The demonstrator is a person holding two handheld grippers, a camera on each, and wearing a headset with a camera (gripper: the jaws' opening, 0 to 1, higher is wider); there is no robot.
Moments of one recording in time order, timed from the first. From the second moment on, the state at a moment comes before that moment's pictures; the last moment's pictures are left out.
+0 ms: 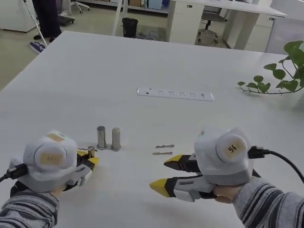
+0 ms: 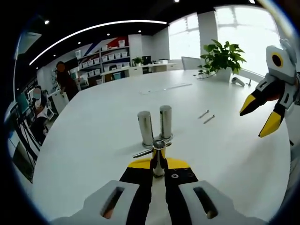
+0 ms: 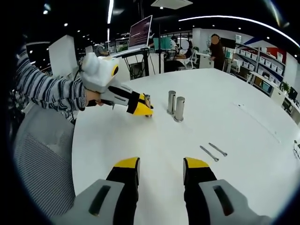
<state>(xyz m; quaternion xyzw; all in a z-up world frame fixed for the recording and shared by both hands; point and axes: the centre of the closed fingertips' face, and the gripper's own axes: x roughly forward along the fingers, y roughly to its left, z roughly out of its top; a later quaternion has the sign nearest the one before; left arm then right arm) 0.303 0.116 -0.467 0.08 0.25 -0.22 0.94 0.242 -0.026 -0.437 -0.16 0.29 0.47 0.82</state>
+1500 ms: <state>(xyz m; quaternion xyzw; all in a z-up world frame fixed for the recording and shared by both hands) 0.288 0.129 -0.465 0.01 0.26 -0.20 0.94 0.239 -0.019 -0.441 -0.14 0.30 0.47 0.82</state>
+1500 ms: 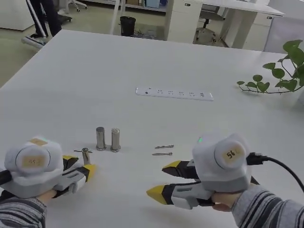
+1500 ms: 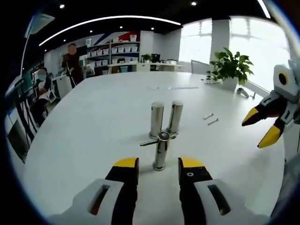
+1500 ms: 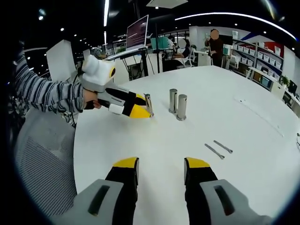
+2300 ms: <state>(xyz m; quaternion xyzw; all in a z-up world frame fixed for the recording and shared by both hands) 0.250 0.125 -0.423 0.02 0.22 -0.23 0.95 0.322 0.041 -0.416 -0.10 0.24 0.43 0.87</state>
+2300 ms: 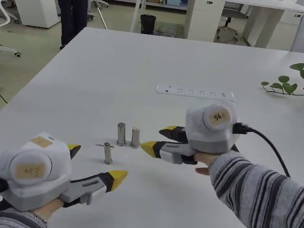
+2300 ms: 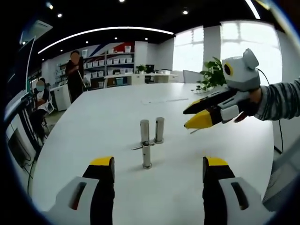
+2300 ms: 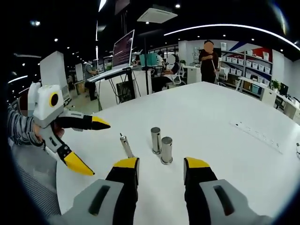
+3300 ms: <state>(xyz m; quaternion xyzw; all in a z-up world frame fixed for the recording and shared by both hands) 0.221 0.126 -0.406 0.04 0.21 -0.23 0.95 0.363 0.088 -0.450 -0.09 0.25 0.40 0.88</state>
